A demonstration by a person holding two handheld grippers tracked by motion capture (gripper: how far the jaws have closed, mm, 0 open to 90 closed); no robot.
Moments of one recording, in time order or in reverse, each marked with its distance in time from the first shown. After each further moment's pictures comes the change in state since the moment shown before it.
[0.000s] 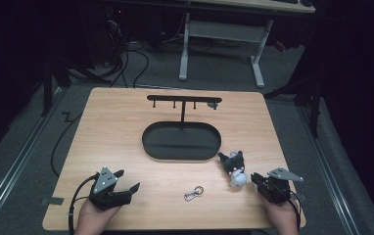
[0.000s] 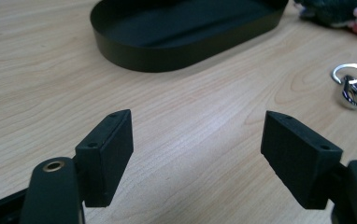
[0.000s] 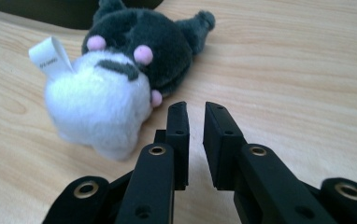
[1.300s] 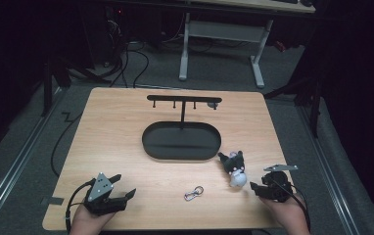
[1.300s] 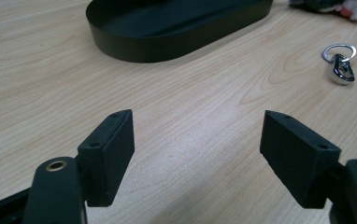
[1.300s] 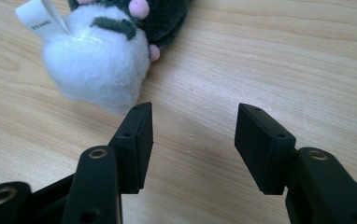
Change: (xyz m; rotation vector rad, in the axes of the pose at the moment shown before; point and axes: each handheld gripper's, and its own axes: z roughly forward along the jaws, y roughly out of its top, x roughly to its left) left arm 0.000 -0.017 -0.011 -0.040 -0.018 0.032; right arm 0.009 0.029 -0.011 0.313 -0.051 0.014
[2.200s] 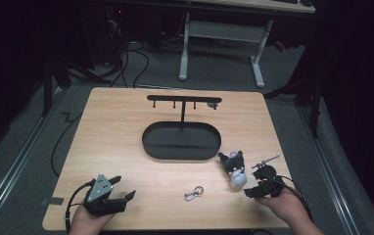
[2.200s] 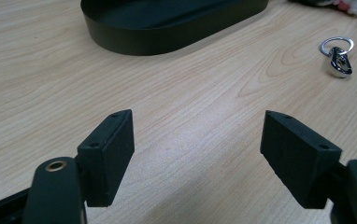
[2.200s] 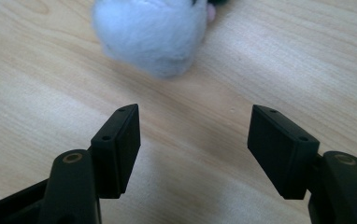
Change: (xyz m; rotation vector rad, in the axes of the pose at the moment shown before) left arm 0.001 -0.004 0.000 0.013 -0.013 0.001; right arm 0.020 0.027 0.000 0.293 0.043 -0.094
